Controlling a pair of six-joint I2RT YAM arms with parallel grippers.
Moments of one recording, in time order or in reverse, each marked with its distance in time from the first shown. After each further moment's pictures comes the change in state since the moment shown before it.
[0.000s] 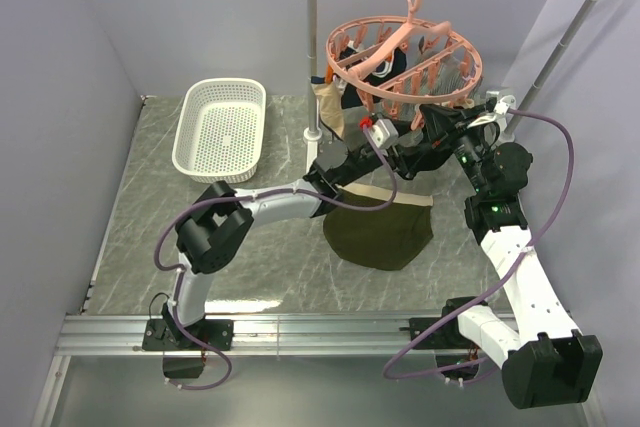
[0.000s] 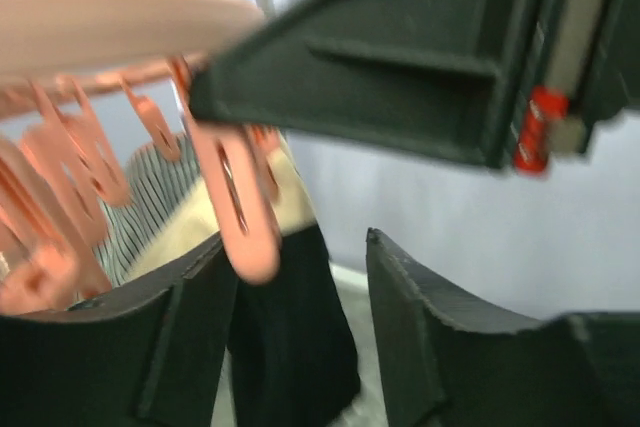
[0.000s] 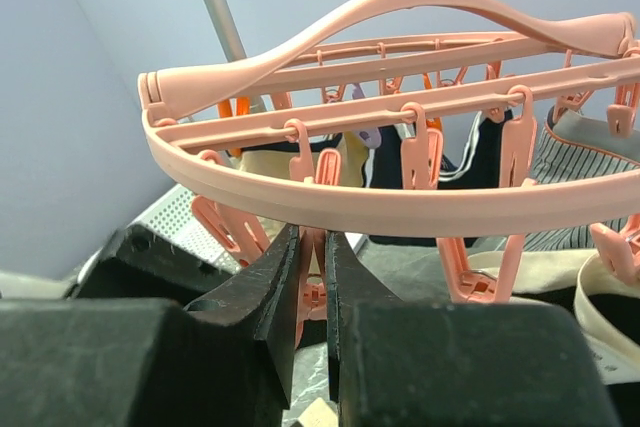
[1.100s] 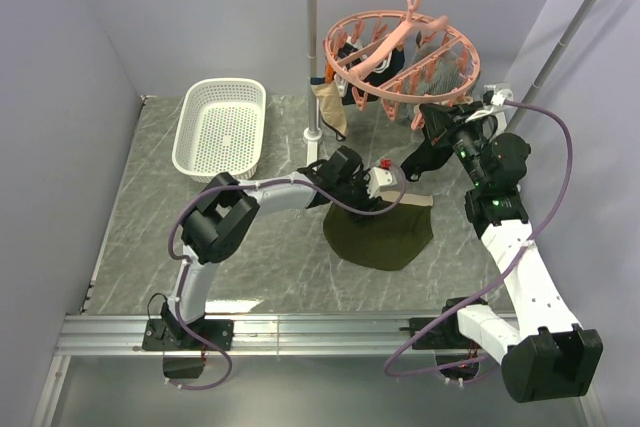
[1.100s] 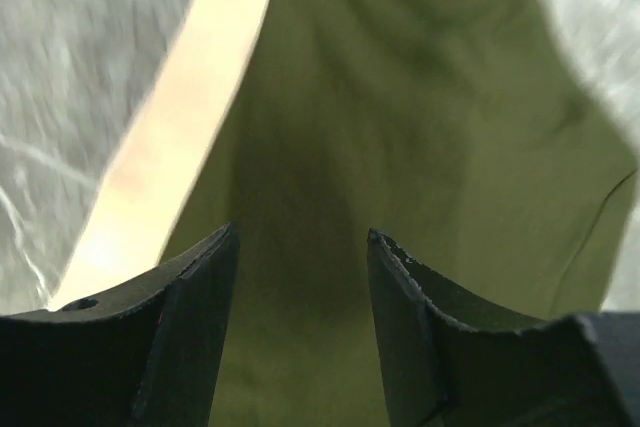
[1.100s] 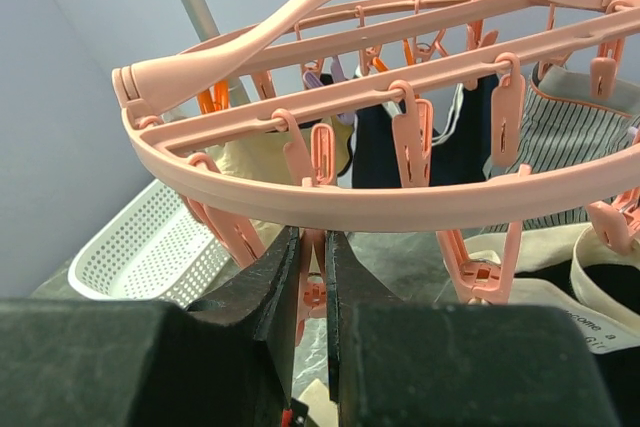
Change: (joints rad) left arm 0.087 0.053 -0.023 -1.102 0.227 0.349; right arm 0.000 0.033 0.050 -0.096 0.025 -0.007
